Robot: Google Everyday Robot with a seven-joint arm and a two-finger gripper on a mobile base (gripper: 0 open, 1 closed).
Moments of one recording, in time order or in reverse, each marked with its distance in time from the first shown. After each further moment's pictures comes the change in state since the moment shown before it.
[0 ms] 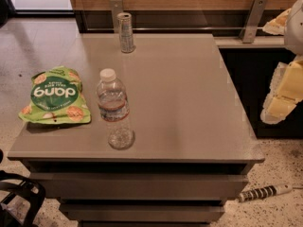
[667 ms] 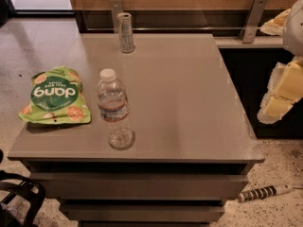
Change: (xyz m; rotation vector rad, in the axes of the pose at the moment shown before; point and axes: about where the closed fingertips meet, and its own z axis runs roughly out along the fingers) arm -0.002 0.000 0.003 -0.003 -0.040 0.006
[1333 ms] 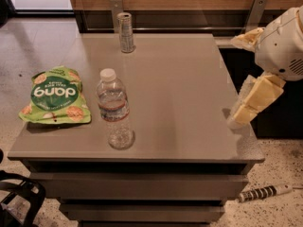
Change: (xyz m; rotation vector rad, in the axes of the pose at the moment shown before) arm -0.037 0.009 0.041 -0.050 -0.257 -0.023
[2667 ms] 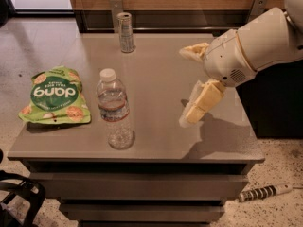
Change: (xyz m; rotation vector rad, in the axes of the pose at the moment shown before) arm -0.066 0.004 0.081 -0.152 -0.293 -0.070
